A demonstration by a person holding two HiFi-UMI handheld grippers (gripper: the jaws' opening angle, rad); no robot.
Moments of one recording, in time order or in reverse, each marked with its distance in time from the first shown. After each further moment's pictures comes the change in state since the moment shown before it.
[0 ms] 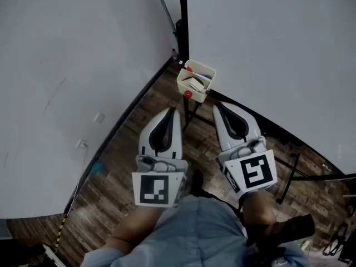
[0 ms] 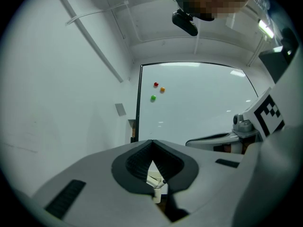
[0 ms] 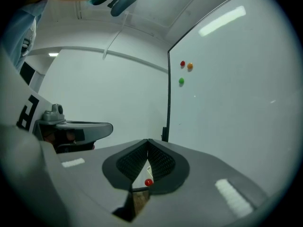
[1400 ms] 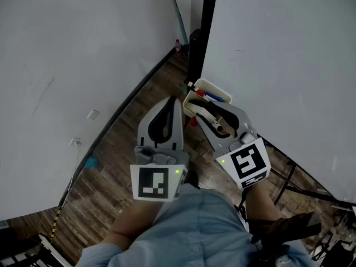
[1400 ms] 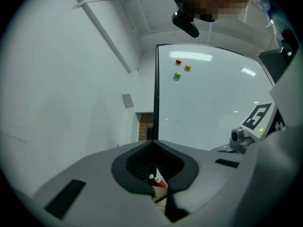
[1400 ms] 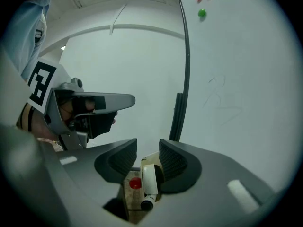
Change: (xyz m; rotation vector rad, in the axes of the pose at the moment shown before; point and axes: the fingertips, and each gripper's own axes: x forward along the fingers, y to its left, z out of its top) left arm 0.126 0.080 -0.046 -0.061 0.040 0.065; right arm 0.144 -0.021 -0.085 -0.058 0.285 0.273
